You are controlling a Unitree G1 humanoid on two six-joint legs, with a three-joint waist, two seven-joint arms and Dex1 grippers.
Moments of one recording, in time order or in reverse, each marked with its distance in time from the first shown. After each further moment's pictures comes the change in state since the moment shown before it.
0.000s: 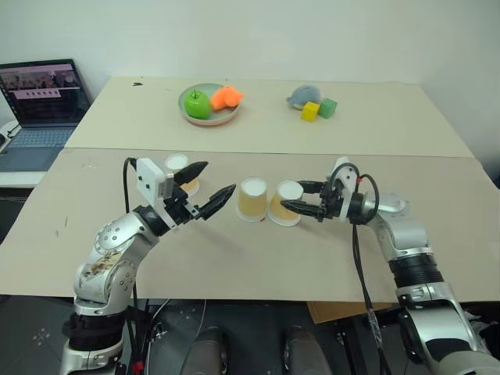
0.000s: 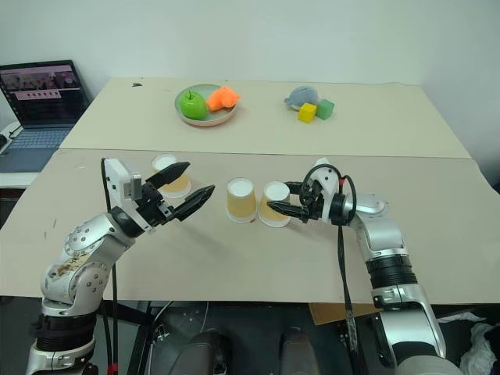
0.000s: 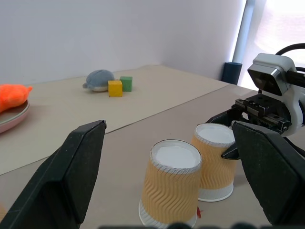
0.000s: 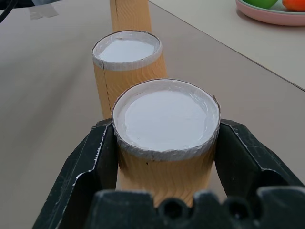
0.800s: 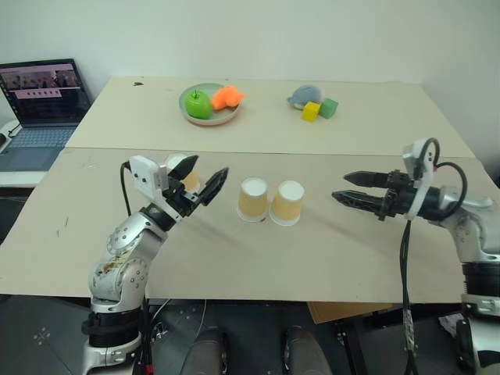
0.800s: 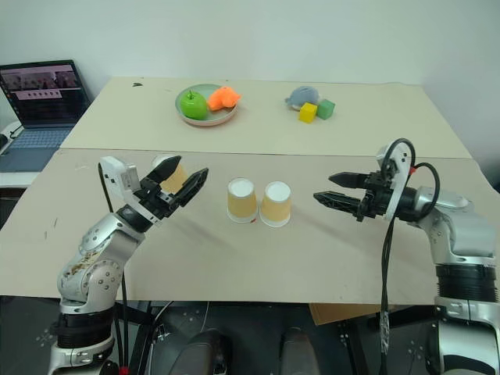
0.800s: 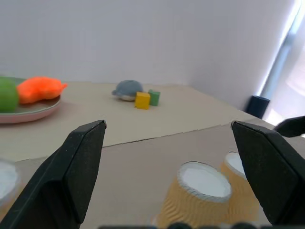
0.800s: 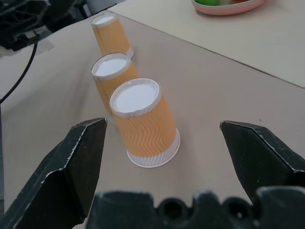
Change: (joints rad) left arm 0.017 -0.162 0.054 0.043 0.005 0.021 0.259; right arm 0.134 -0.299 -0.261 -0.272 0.285 0.436 0.073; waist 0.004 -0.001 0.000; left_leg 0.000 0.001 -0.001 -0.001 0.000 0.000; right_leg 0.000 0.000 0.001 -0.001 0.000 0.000
